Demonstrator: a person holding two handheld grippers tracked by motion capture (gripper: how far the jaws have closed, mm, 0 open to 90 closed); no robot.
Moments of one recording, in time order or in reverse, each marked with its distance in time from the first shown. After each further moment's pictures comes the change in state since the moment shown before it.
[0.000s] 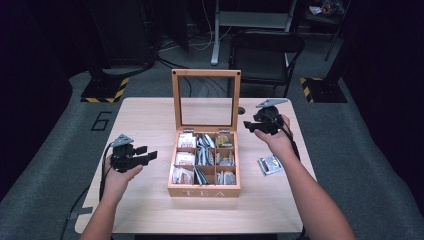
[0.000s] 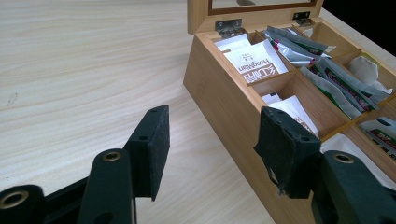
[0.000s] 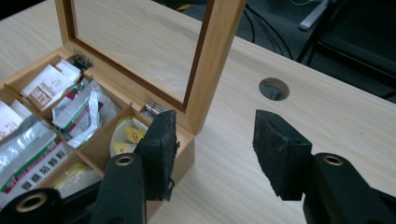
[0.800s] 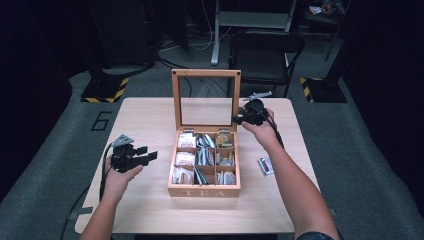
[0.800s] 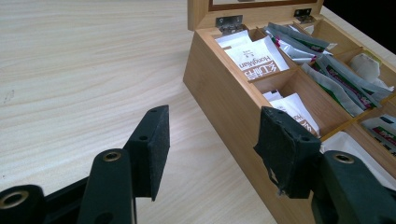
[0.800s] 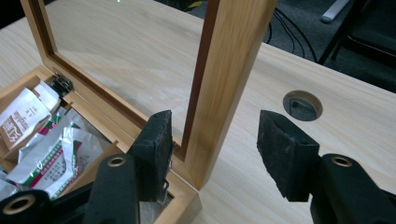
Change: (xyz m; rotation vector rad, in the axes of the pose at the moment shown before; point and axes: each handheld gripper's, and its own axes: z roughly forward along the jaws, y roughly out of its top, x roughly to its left) left arm 0.001 -0.001 0.002 0.009 -0.004 -0.003; right arm -0.009 0.016 0.067 0.012 0.064 0.038
